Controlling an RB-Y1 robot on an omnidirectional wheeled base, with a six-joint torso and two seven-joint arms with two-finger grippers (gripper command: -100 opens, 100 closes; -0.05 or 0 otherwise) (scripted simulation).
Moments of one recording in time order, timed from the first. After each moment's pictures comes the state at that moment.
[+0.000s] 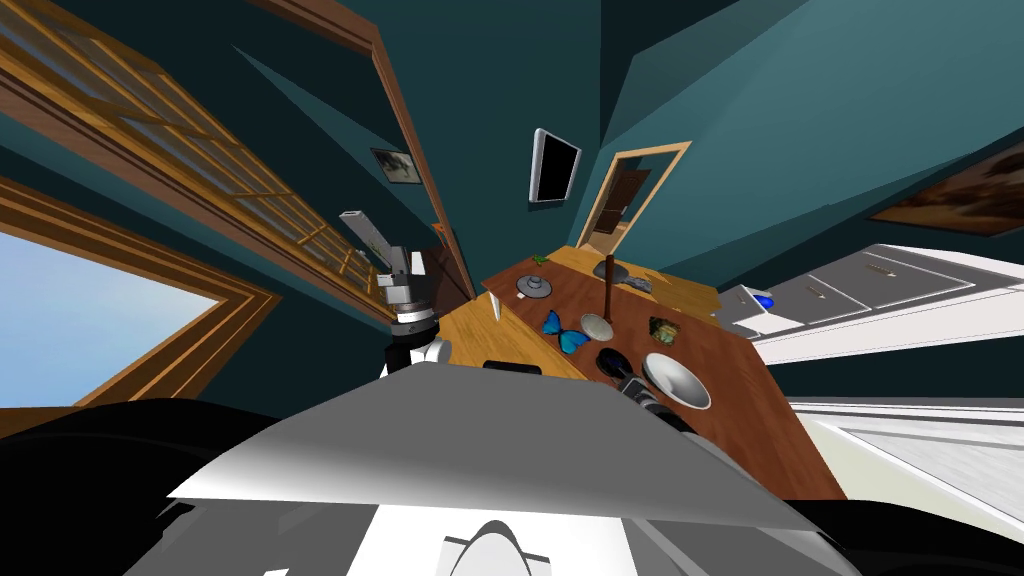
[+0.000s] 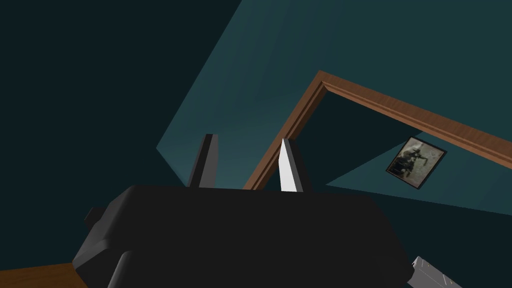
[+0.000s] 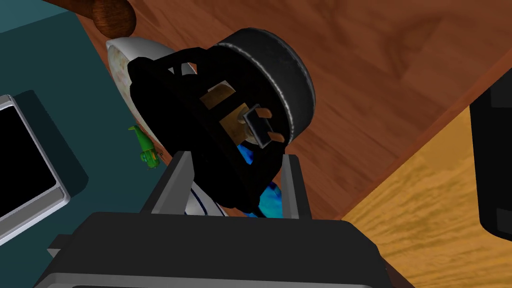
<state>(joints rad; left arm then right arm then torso) 0.51 -0.04 -0.05 -2.38 0.01 -0.59 -0.05 0.77 -0.78 0.03 -1.63 1.31 -0.02 0.71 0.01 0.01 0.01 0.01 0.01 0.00</state>
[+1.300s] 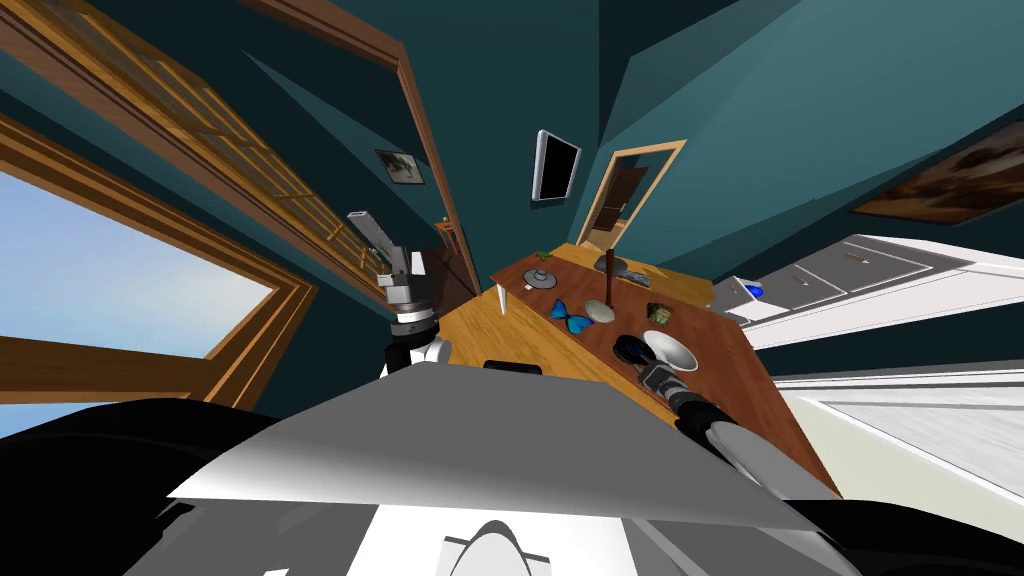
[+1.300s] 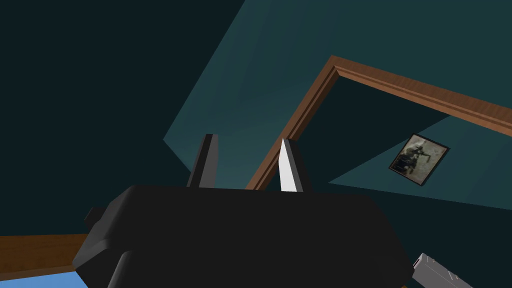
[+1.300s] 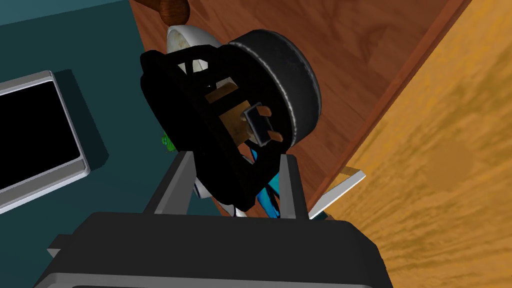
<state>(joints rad) 0.51 -0.04 -0.05 -2.38 0.01 -0.59 -0.05 0.77 -0.88 -0.14 -1.65 1.33 -0.06 0.68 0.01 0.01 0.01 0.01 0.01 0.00</state>
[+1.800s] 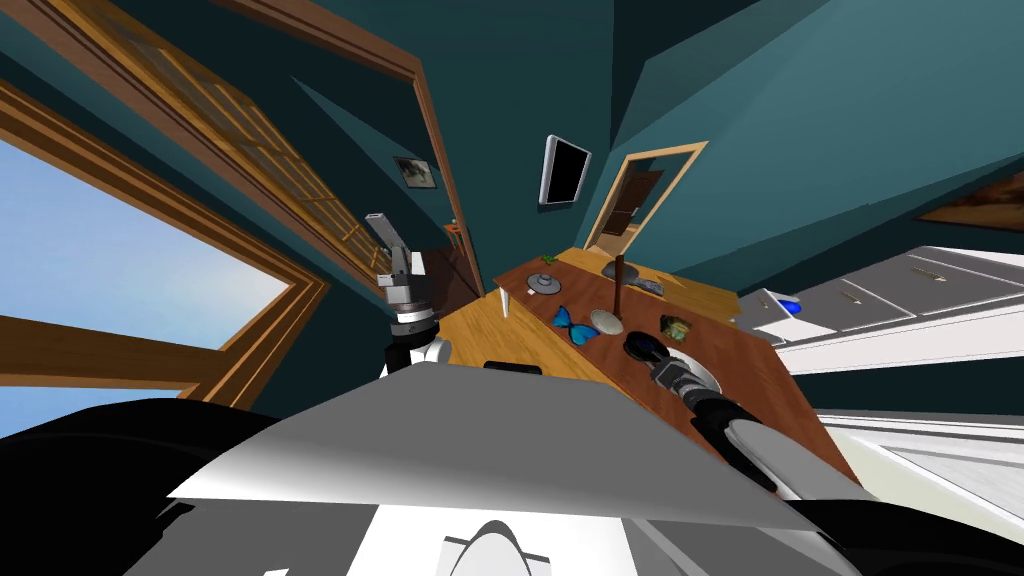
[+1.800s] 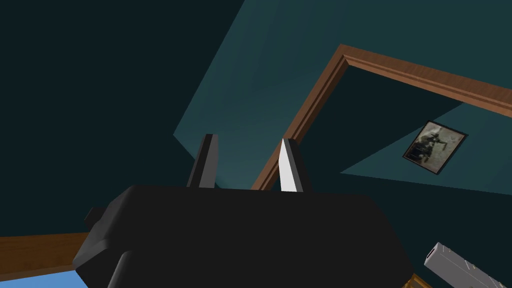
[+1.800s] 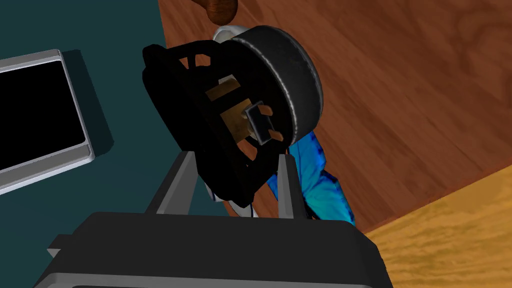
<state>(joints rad) 0.51 -0.04 -0.05 -2.38 0.01 -0.59 -0.05 0.78 -0.96 -0.18 -1.64 1.32 -0.03 0.65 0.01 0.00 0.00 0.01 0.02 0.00</state>
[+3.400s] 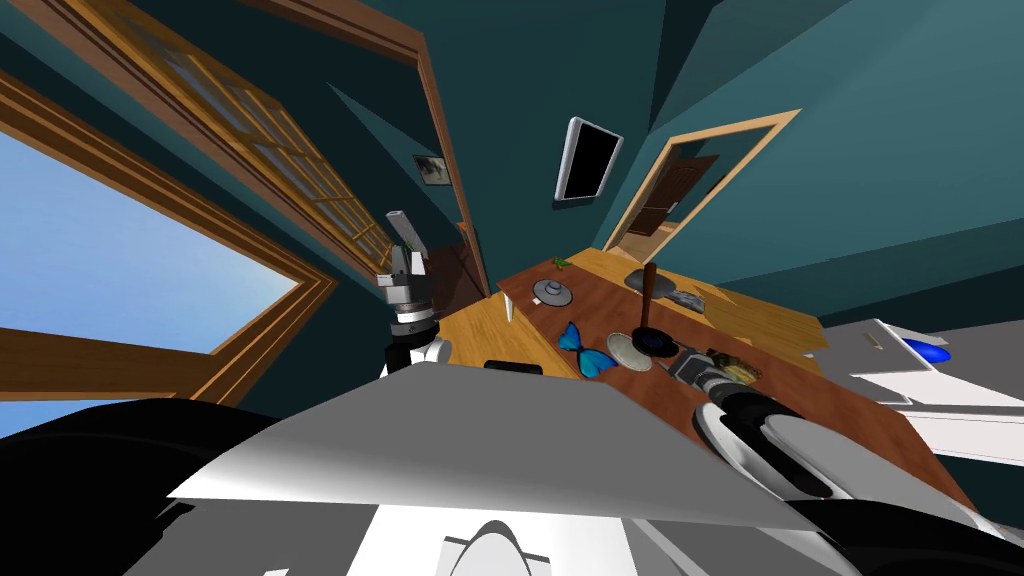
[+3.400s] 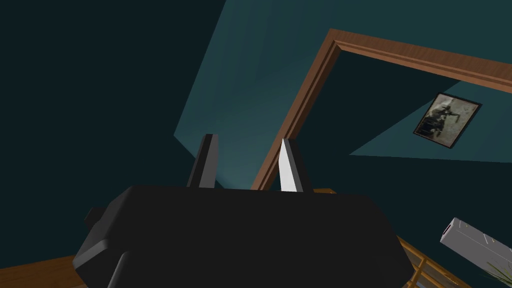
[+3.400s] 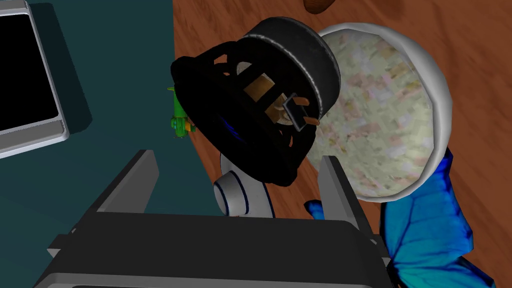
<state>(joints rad) 0.51 -0.04 -0.05 -2.38 0.01 -0.59 -0.05 0.82 -1.08 -0.26 -1.63 1.27 -0.07 0.63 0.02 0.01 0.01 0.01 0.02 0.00</state>
